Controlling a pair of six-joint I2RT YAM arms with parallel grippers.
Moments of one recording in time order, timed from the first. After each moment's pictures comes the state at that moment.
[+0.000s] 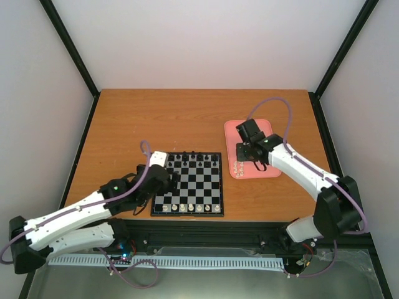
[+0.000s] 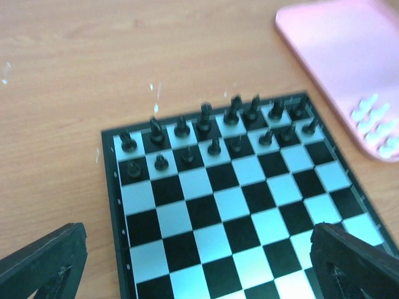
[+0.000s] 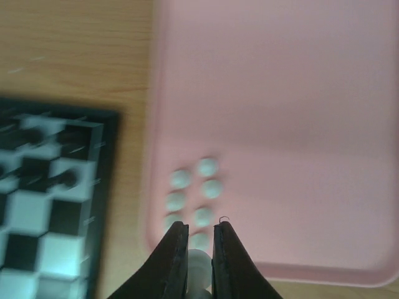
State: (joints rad) left arm -1.00 0.88 0.71 -0.65 -0.54 -0.57; right arm 0.49 1.46 1.07 -0.71 0.20 0.39
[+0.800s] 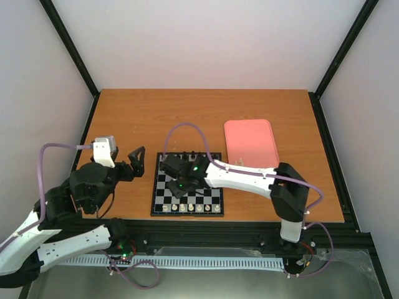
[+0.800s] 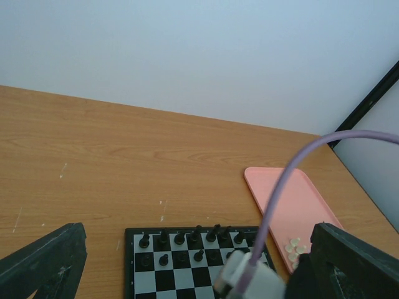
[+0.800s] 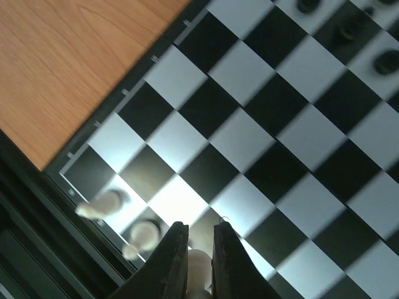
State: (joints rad) left arm -1.00 0.57 1.05 -0.84 -0.72 -0.58; right arm 1.16 1.80 1.41 -0.75 0.06 0.43
